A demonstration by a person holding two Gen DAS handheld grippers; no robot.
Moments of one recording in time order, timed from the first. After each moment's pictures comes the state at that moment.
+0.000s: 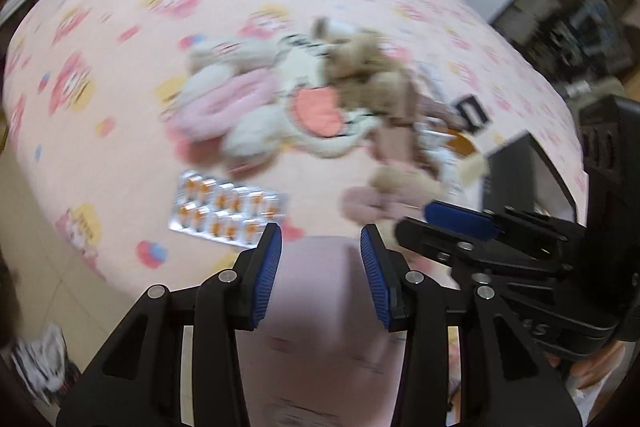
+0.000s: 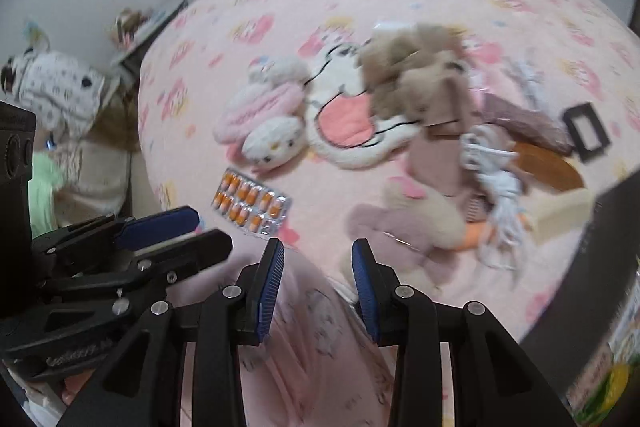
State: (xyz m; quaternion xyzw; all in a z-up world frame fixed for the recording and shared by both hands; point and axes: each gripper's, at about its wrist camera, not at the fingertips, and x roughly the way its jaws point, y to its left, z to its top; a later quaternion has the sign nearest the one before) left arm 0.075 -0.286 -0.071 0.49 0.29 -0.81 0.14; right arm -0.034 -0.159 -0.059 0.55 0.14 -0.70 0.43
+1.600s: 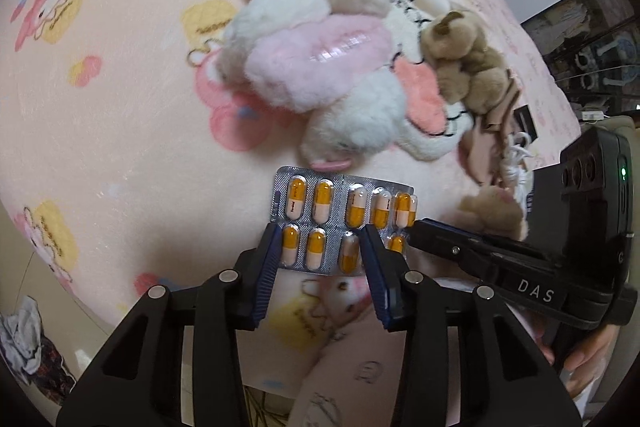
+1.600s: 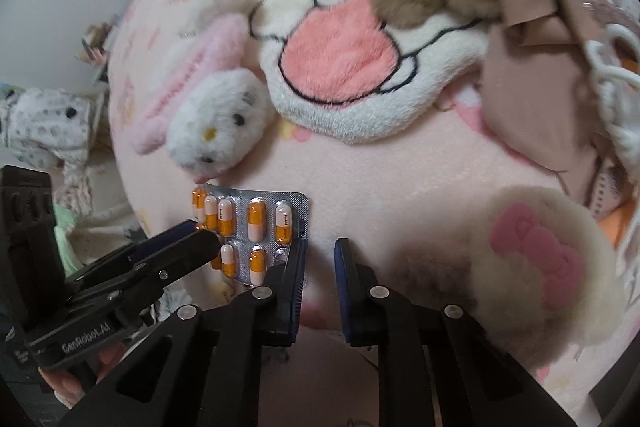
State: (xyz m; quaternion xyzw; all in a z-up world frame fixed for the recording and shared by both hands) left arm 0.061 -0.326 -0.154 0.52 0.35 -0.76 0.12; right arm -0.052 -0.191 -0.149 0.66 0.05 -0.64 0.39
